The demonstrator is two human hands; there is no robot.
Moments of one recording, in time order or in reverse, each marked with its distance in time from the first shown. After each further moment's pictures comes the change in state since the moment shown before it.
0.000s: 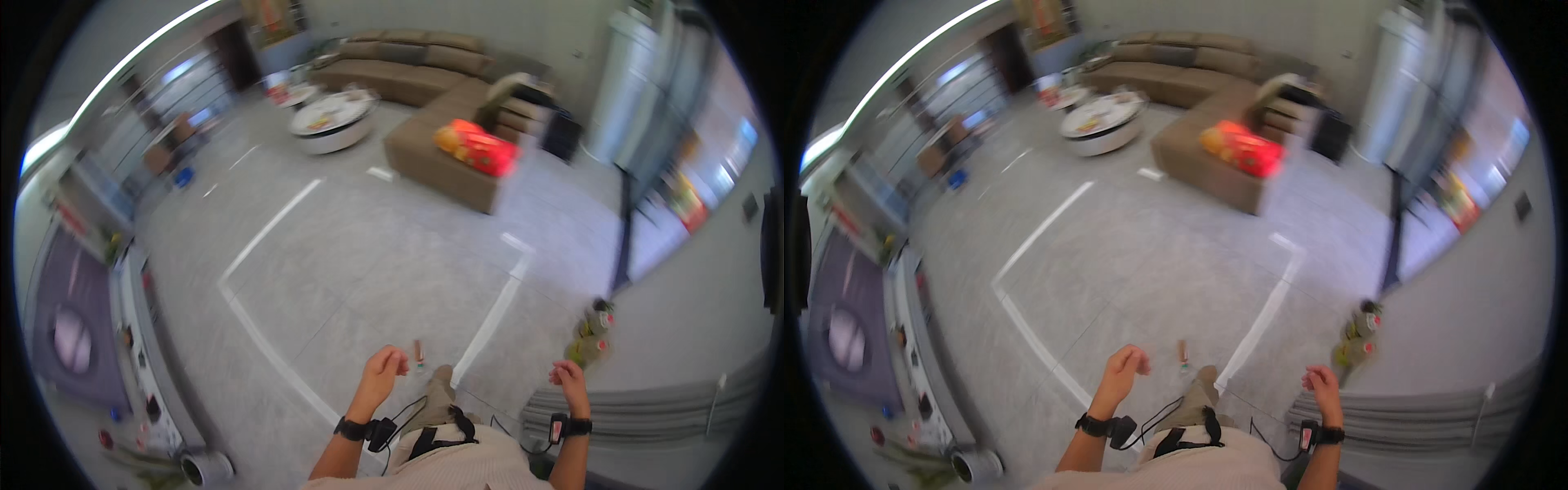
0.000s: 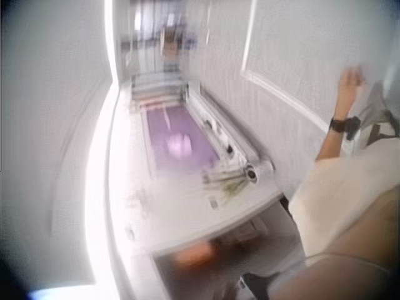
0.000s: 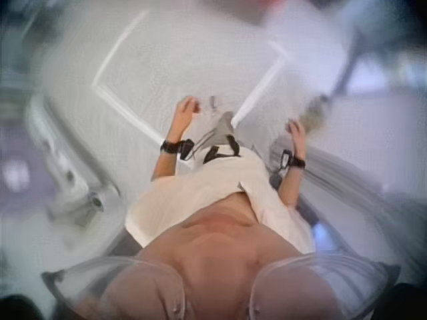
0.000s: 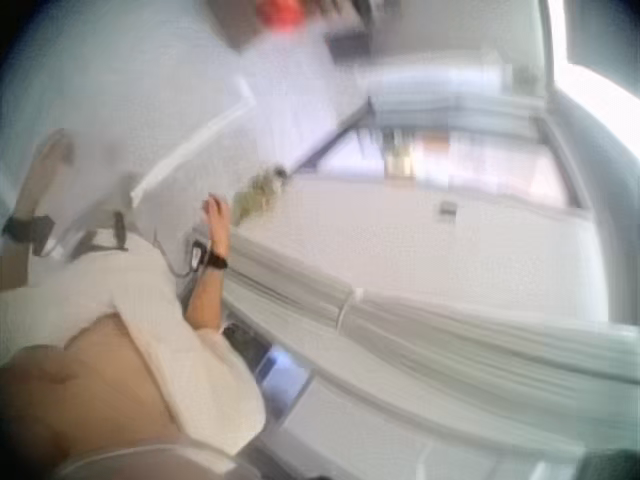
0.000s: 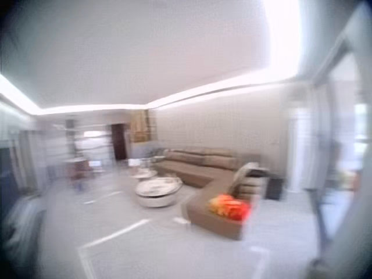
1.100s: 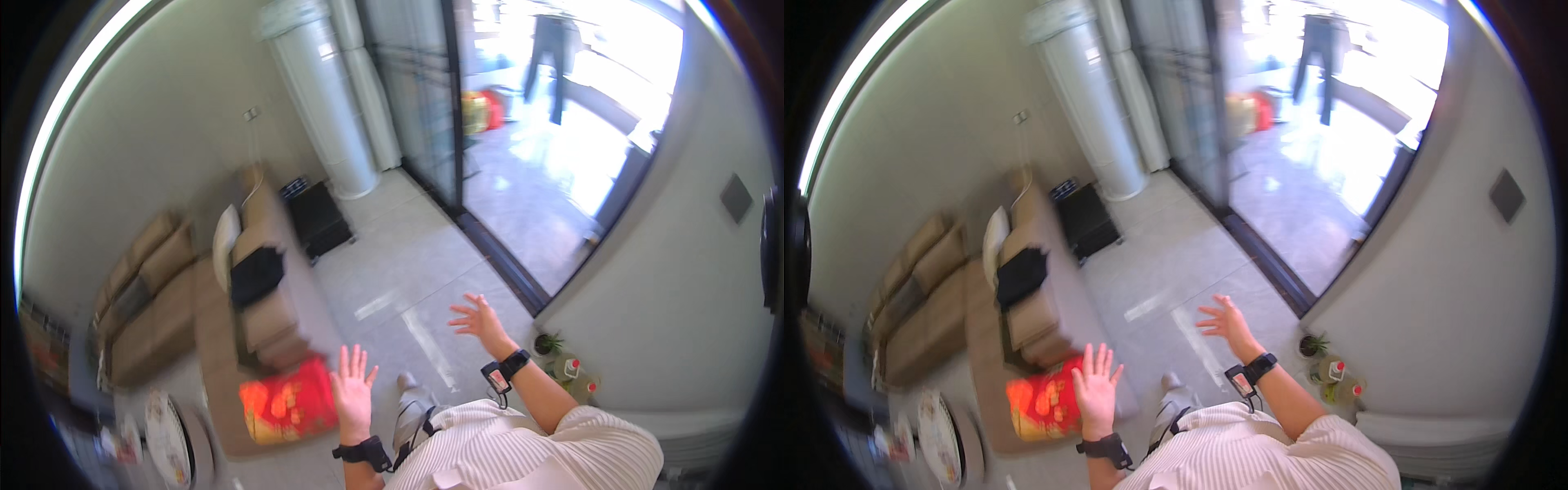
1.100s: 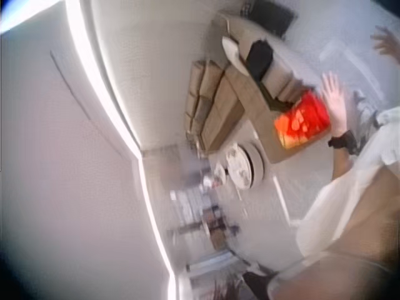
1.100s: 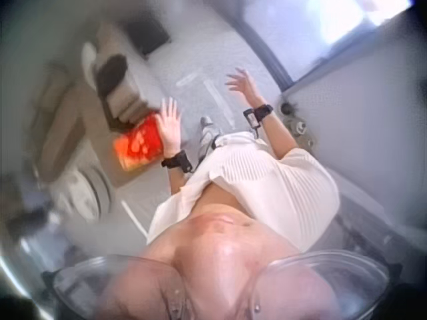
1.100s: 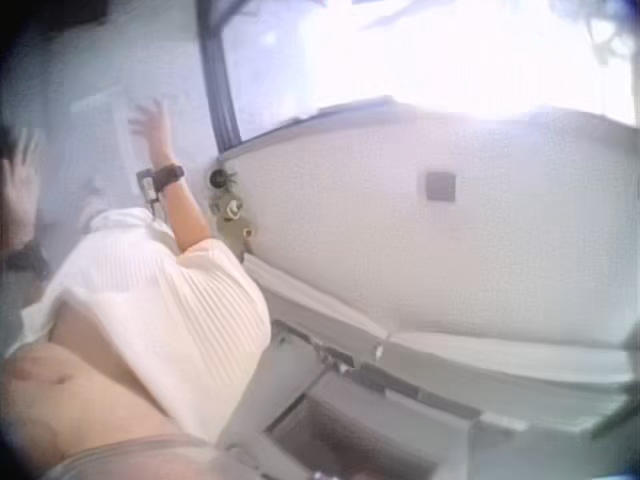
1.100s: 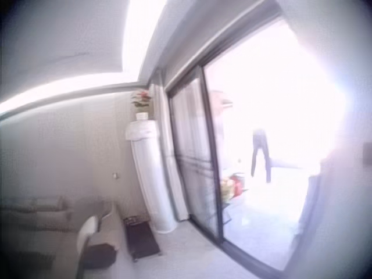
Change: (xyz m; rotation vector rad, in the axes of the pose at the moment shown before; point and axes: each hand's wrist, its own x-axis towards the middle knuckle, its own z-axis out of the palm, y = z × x) left_hand 0.690 0.113 0.406 -0.442 -0.895 -0.150; right_hand 0.545 -0.193 -0.151 0.799 0.544 -0.237
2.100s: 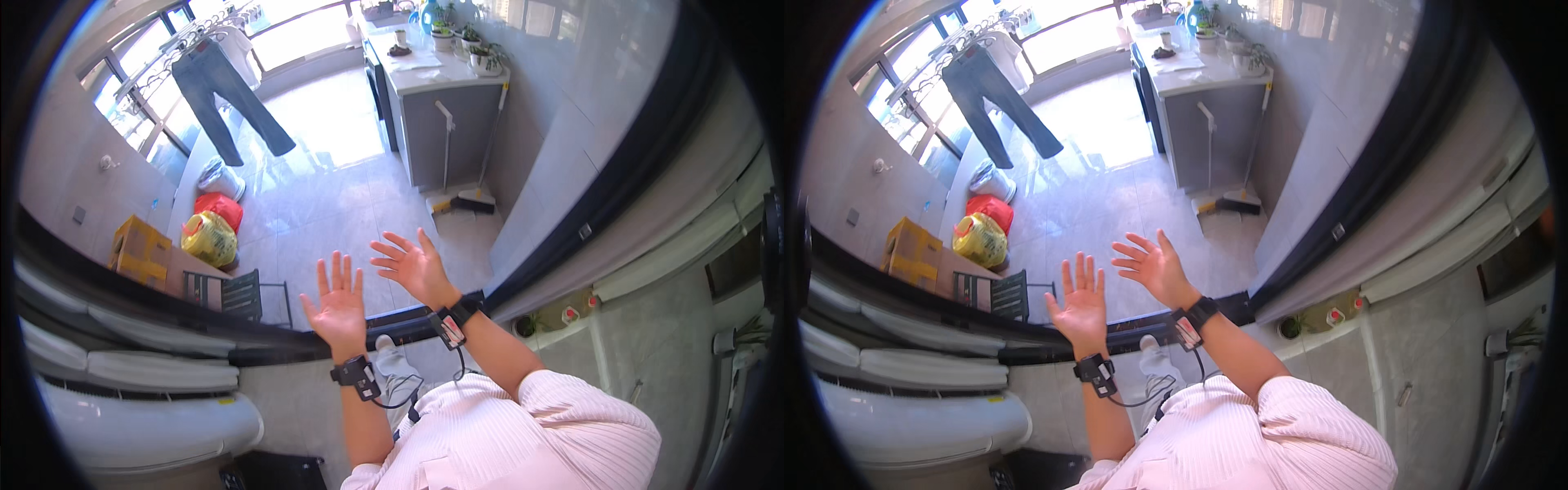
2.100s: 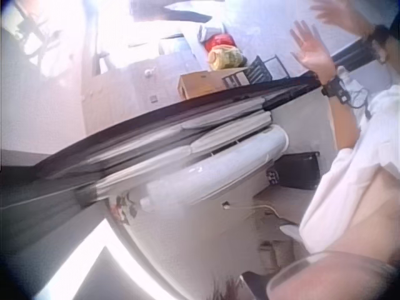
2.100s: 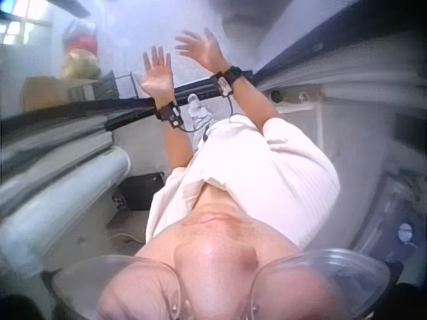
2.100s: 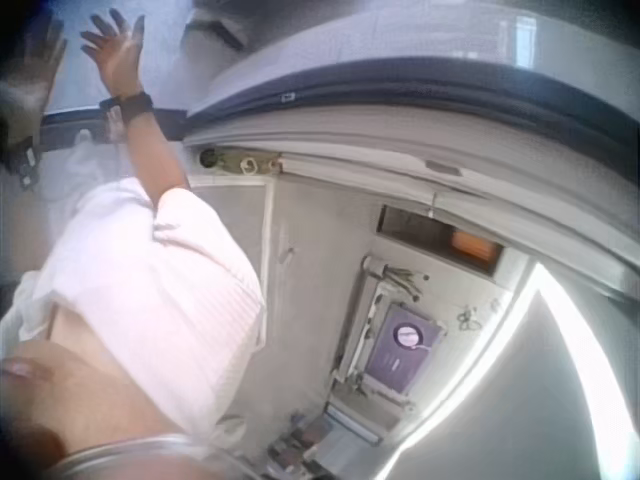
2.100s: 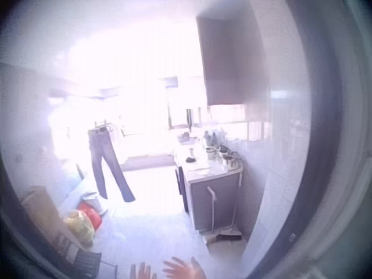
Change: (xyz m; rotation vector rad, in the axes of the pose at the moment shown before) left_hand 0.564 -0.211 0.430 -0.738 -0.748 -0.960; right_hand 0.273 -0.289 -0.207 0.607 0.462 -0.843
